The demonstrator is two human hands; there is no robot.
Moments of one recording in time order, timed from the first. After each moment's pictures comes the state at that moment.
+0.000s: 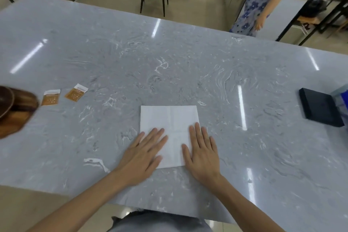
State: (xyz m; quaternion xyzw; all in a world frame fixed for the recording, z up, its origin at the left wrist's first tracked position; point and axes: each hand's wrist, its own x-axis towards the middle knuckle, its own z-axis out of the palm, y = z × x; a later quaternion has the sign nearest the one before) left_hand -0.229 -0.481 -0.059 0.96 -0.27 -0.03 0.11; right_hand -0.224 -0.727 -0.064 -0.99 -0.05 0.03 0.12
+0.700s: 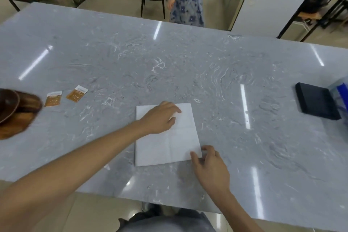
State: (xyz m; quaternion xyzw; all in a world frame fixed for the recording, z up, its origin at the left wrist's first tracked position) left_hand -0.113 -0.541 0.002 0.93 -0.26 -0.12 0.22; right_hand -0.272 -0.744 -0.013 -0.94 0.16 0.08 0.27
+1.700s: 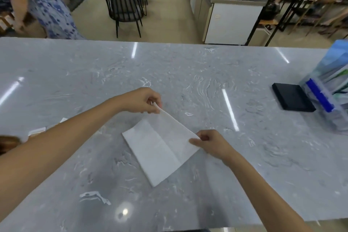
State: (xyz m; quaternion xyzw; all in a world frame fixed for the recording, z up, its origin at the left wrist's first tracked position) left_hand -0.010 -0.499 0.092 0.87 -0.31 -0.23 0.30; right_hand -0.174 -0.771 0.033 -0.86 0.12 0.17 0.47
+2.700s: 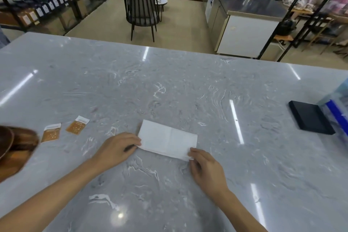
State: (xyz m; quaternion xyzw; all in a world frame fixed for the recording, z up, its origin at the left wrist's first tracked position) left_hand -0.120 -0.387 -0.019 0.93 -0.26 0.06 0.26; right_hand -0.205 -0.714 -0.028 -0.96 -0.05 -0.09 0.25
